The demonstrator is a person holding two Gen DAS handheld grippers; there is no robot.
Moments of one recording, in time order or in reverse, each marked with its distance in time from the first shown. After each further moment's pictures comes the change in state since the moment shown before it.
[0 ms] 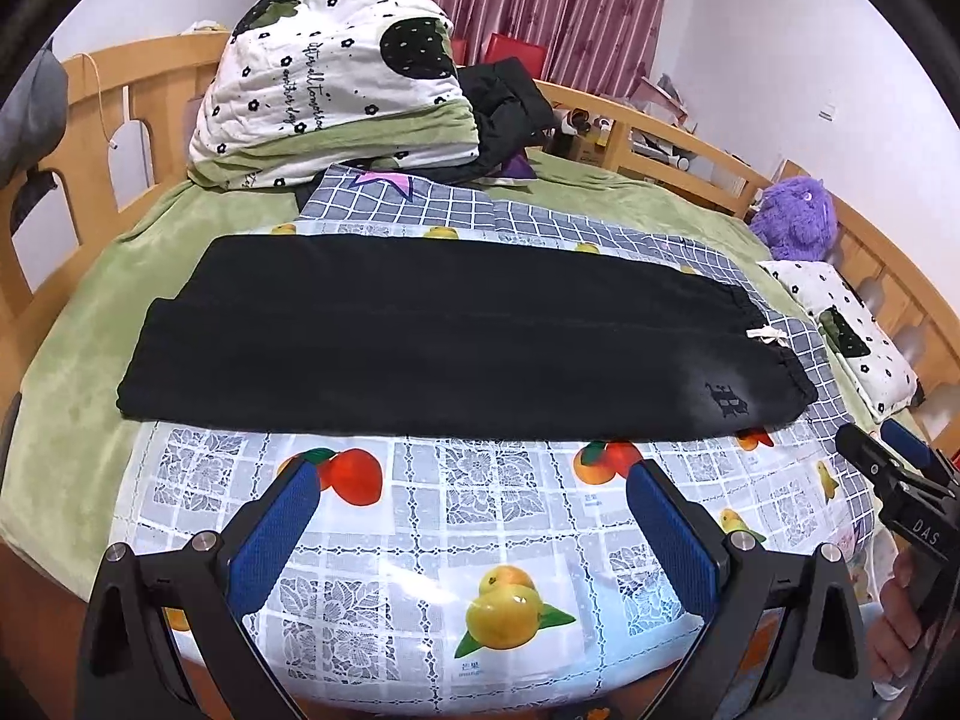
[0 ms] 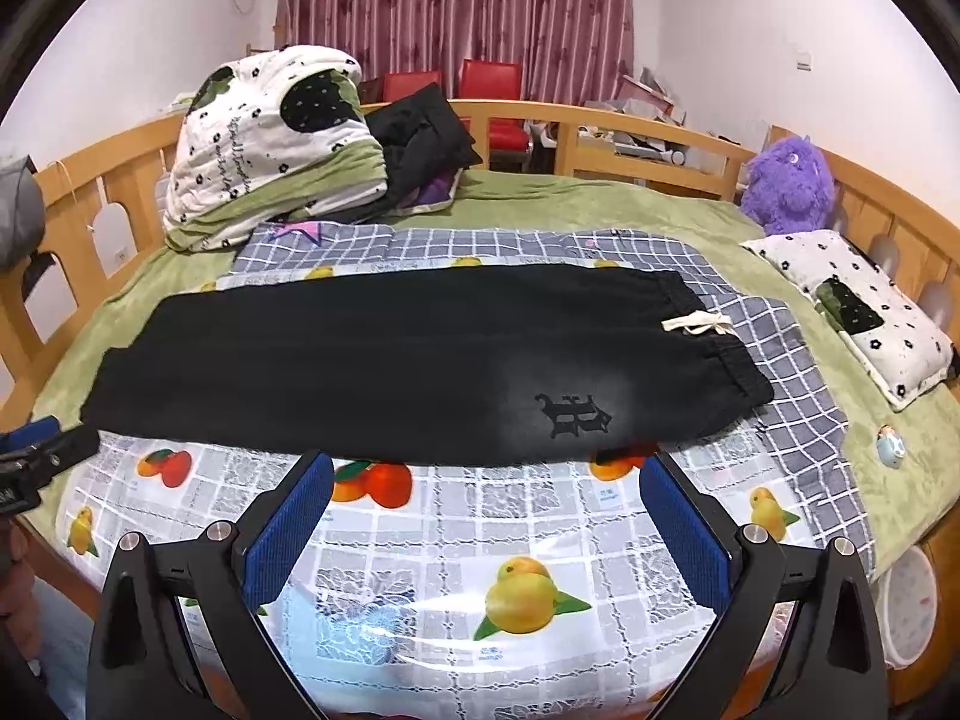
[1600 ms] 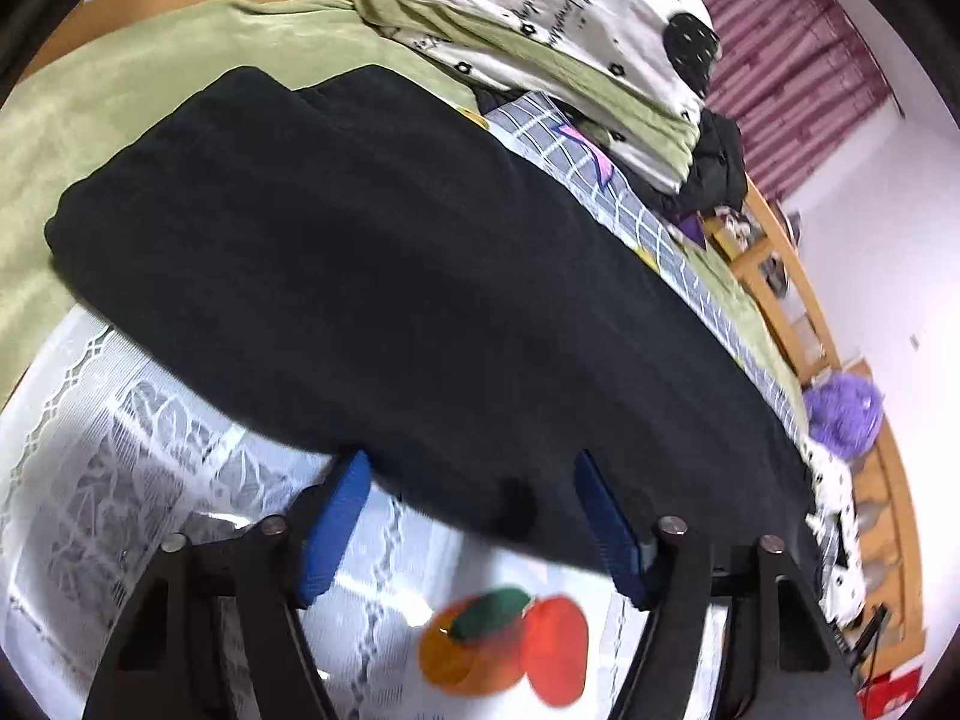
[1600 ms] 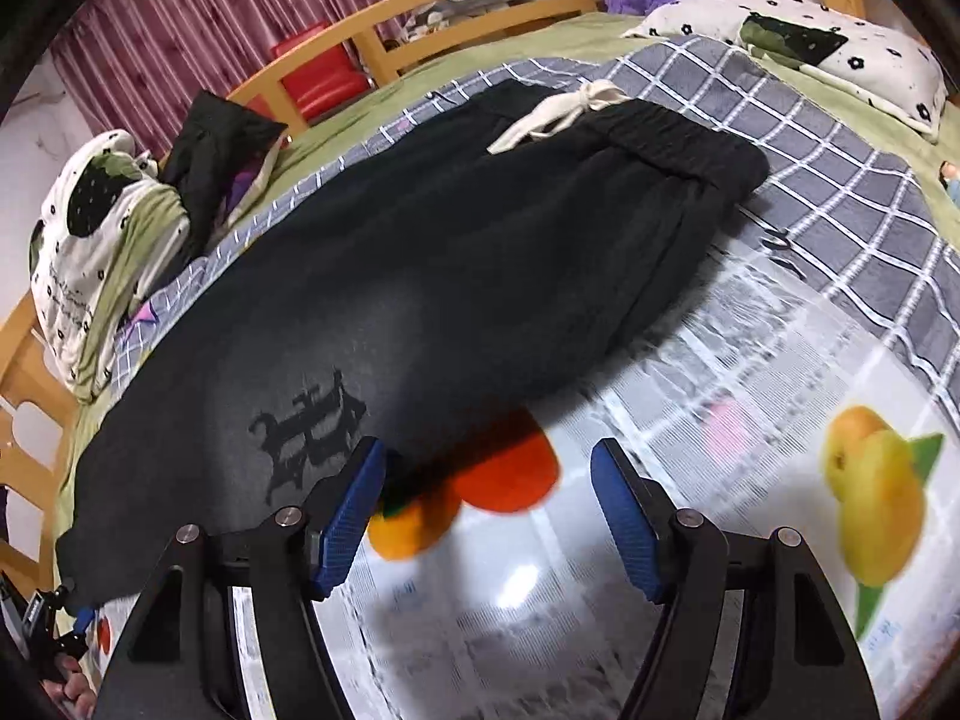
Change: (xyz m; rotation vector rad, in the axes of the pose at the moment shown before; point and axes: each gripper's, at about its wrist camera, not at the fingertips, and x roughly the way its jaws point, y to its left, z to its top) left arm 0.169 0.190 -0.011 -0.549 0.032 -0.073; right arm 0.210 -0.187 -0.042 0.511 0.170 0.016
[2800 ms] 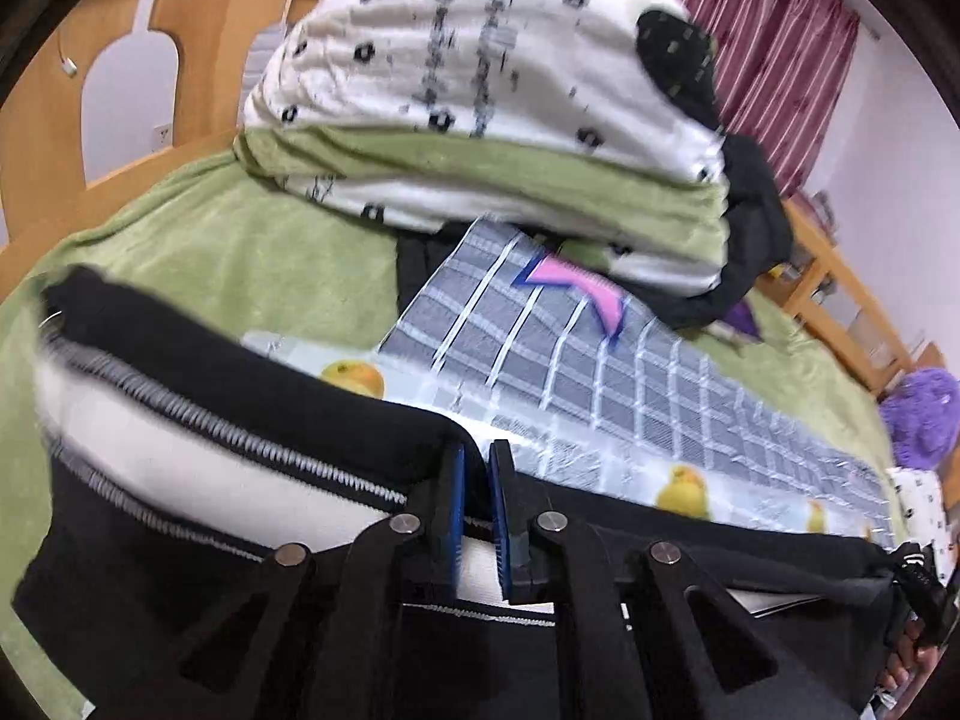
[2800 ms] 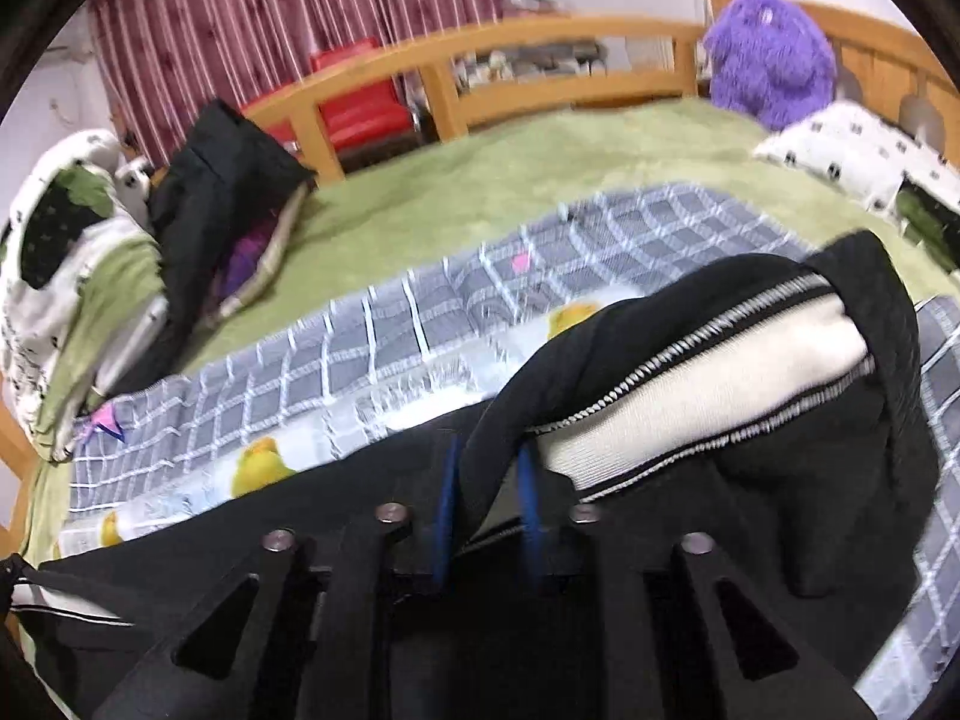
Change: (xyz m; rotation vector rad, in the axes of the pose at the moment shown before) left arm 0.120 -0.116 0.188 0.235 -0.149 0.191; right arm 0.149 0.148 0.204 -0.142 -0.094 -0.035
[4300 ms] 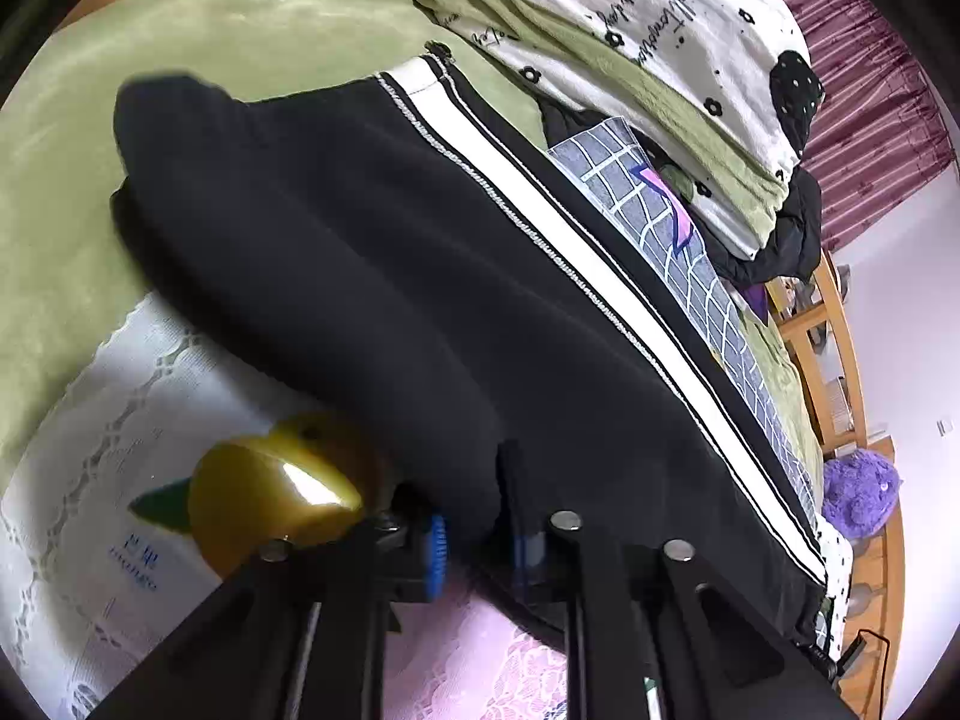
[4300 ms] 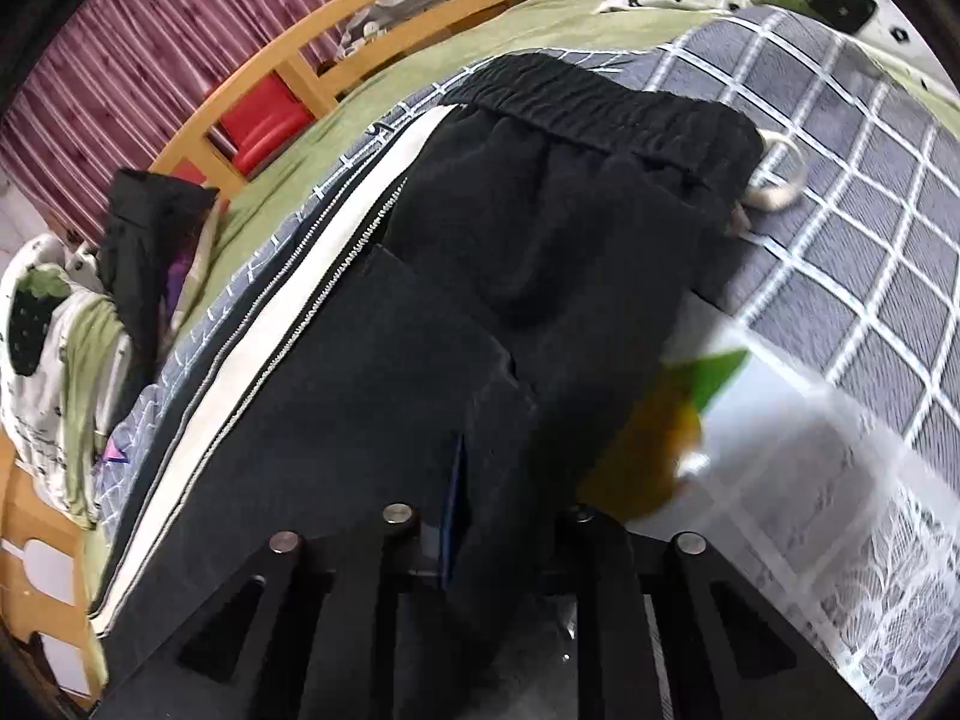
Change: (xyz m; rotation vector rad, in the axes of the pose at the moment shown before) left arm -0.043 0.107 -0.116 -0.356 0.196 -0.128; right arm -0.036 -0.128 -0.089 0.308 0.106 0.010
